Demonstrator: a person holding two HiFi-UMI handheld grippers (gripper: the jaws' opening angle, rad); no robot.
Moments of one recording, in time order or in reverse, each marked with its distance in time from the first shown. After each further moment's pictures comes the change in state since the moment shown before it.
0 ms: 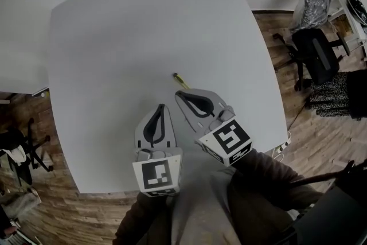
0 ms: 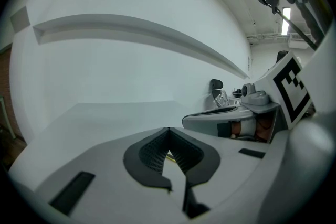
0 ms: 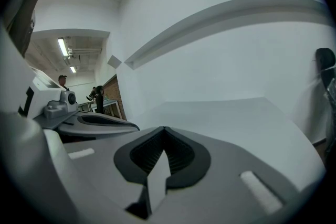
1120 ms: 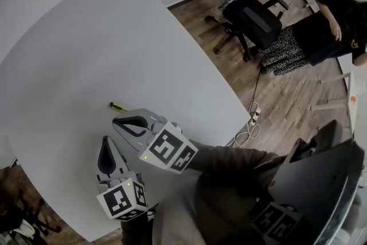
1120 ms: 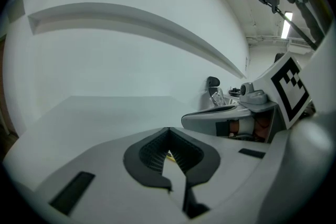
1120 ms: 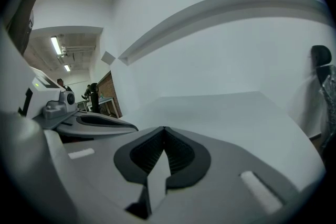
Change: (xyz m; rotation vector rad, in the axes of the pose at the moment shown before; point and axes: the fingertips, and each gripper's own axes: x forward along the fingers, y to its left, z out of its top) left arm 0.019 -0.009 -0.011 -0.028 0.025 -0.021; right arm -0.002 -0.020 -0.012 0.032 0.045 -0.029
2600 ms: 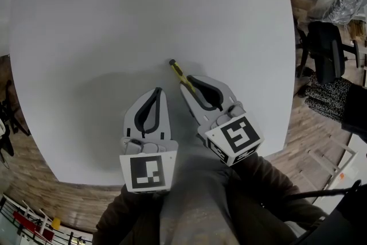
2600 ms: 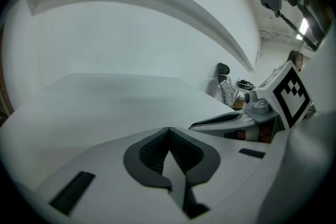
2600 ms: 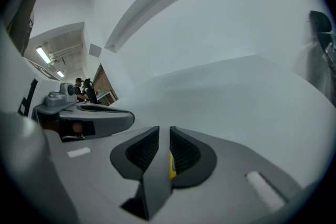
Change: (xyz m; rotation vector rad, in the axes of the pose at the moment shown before) left arm 0.085 0.033 -0.077 -0.069 0.205 0.000; right arm 0.066 -0.062 -0.103 0.155 0.206 0.021
